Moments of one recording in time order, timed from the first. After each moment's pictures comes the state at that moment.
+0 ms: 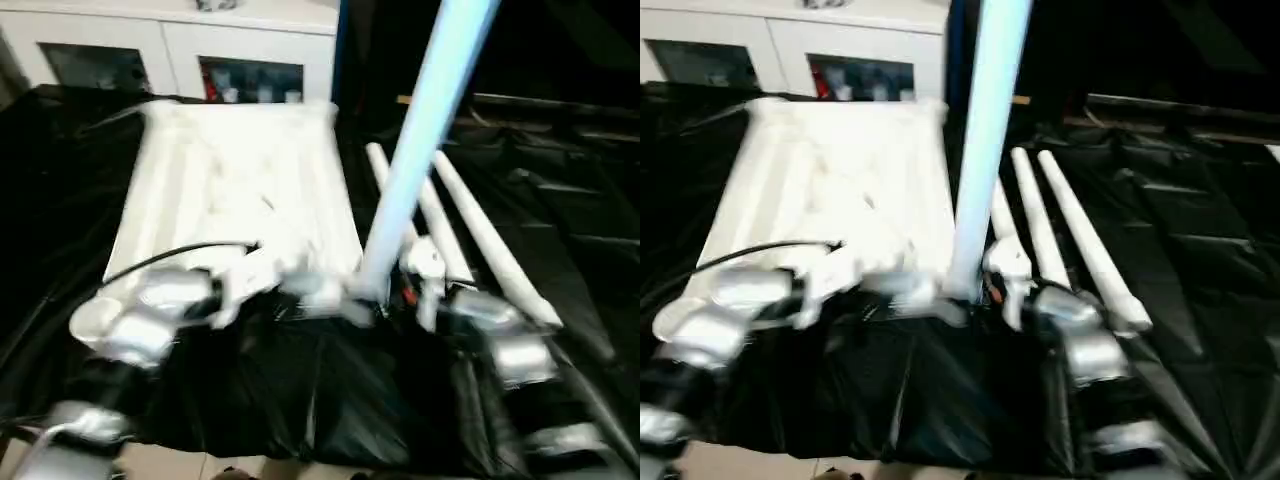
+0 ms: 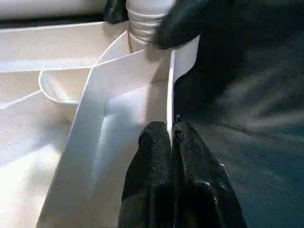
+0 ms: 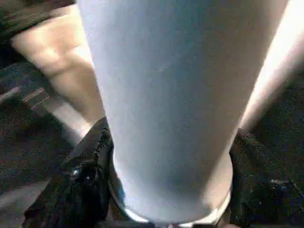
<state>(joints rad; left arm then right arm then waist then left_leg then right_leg) -0.48 0.36 -0.23 0.46 0.10 0.00 -1.06 -0.42 -0.13 0.05 0.57 0.09 0.01 0.75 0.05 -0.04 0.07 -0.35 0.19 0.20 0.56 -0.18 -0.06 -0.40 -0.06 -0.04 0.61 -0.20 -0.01</state>
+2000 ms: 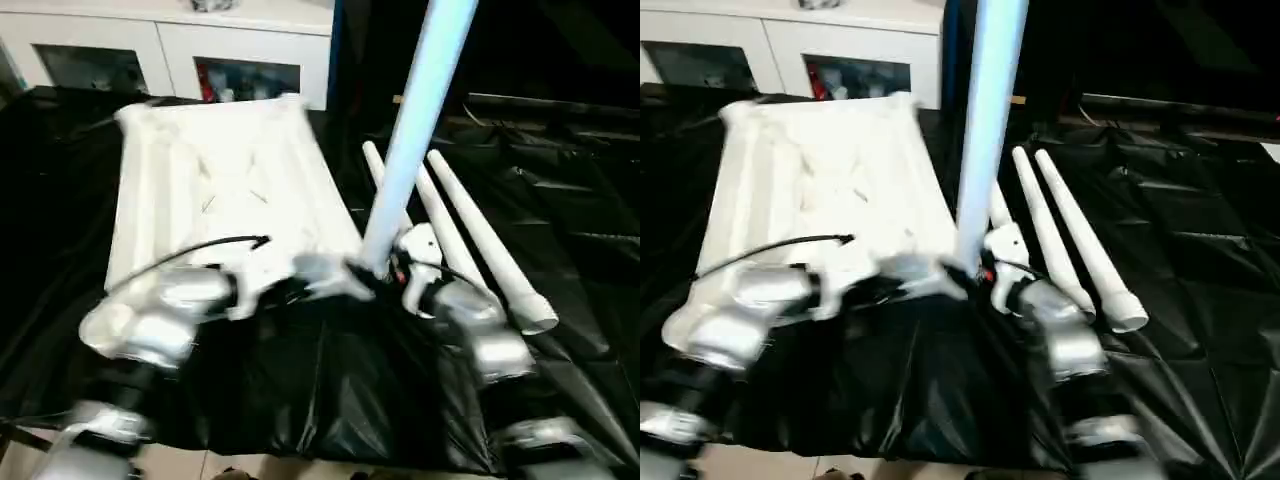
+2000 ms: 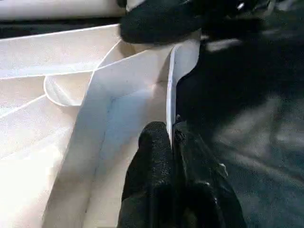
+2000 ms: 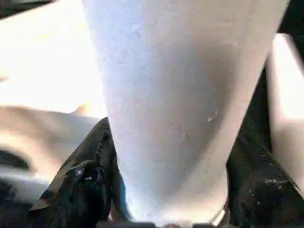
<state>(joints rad) -0.48 0.27 -0.23 0.43 0.17 0.09 -0.88 -0.47 -0.02 -0.01 0.63 0.05 0.00 0.43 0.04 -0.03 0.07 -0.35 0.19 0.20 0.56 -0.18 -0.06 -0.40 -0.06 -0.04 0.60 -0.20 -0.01</state>
